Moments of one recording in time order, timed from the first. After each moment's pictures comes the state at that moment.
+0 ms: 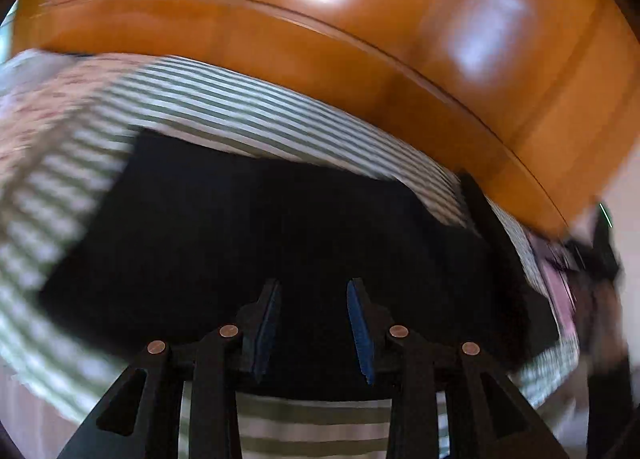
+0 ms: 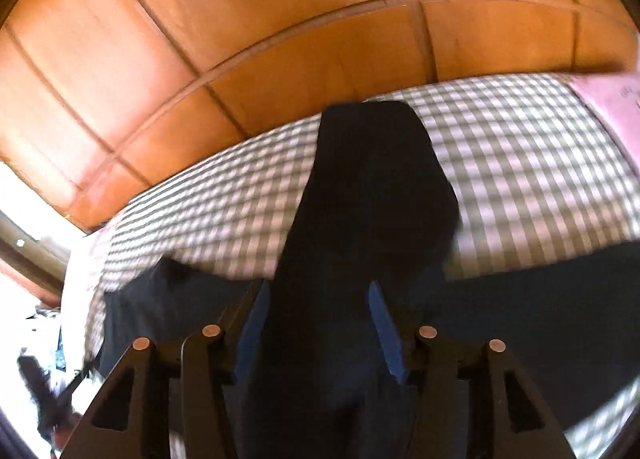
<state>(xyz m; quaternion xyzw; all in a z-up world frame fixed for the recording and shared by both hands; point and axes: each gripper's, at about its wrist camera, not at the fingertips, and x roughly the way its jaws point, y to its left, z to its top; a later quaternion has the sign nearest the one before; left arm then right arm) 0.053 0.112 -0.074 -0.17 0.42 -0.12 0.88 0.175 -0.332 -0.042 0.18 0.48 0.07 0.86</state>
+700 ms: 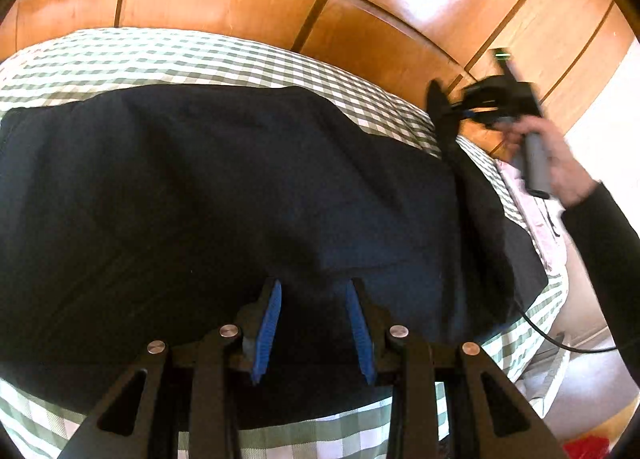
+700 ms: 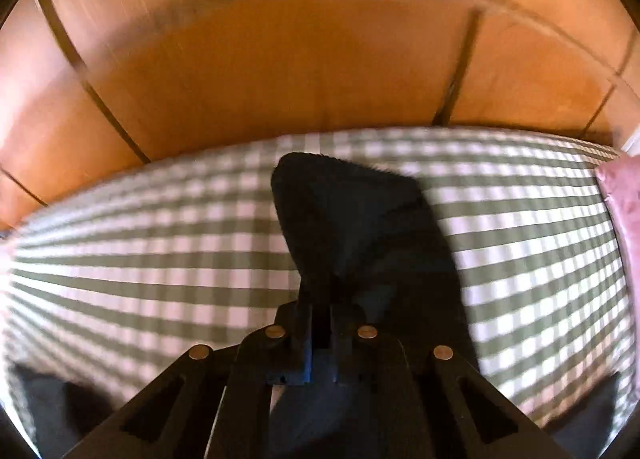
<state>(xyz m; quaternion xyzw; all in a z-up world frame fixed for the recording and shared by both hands) 0.072 0.036 -0.107 -0.13 0.48 -0.20 0.85 0.313 -0.325 -0.057 0.09 0.51 -0.02 0.86</state>
